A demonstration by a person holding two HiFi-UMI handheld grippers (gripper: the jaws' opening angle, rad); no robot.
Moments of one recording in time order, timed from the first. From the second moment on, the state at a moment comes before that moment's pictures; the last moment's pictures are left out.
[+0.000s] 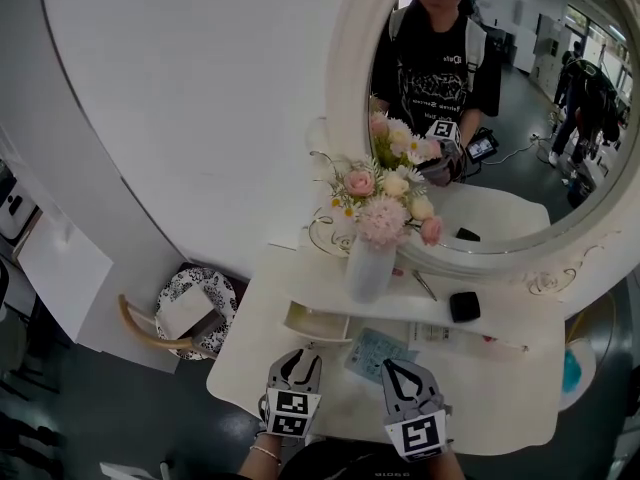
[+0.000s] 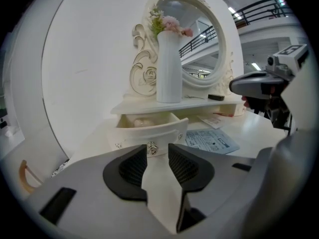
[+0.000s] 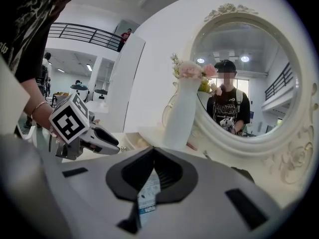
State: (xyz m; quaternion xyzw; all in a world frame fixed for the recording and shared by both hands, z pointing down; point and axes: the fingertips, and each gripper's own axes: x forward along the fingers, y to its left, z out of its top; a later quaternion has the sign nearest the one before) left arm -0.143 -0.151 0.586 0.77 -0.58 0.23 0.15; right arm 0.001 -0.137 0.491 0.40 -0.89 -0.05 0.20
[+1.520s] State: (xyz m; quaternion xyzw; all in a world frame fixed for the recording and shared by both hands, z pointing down) left arm -0.148 -0.179 0.610 0.75 -0.58 0.26 0.18; right arm 0.019 -0.145 0.494 0.42 -0.88 -0.05 0.22
